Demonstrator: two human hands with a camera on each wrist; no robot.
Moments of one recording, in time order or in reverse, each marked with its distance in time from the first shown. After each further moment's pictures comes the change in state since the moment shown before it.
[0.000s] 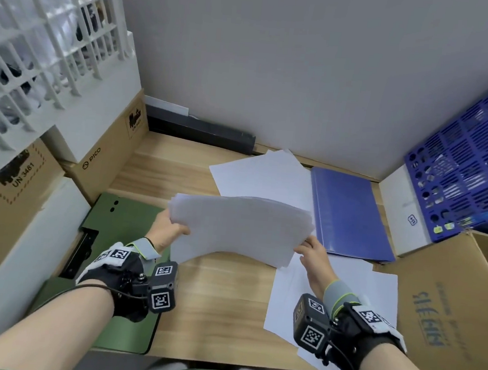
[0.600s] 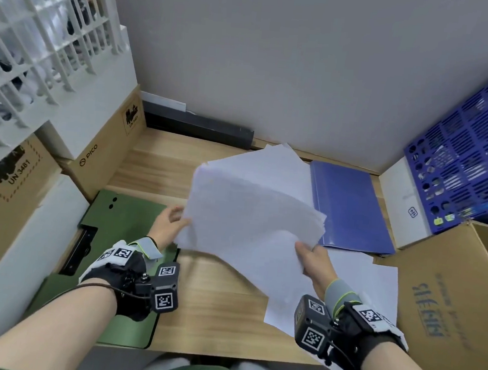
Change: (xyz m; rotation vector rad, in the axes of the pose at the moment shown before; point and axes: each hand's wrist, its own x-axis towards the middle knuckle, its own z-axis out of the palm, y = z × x) left_hand 0.009 -0.018 0.008 0.068 0.085 -0.026; right_hand -0.005 0.018 -0.007 -0.056 0.021 0.014
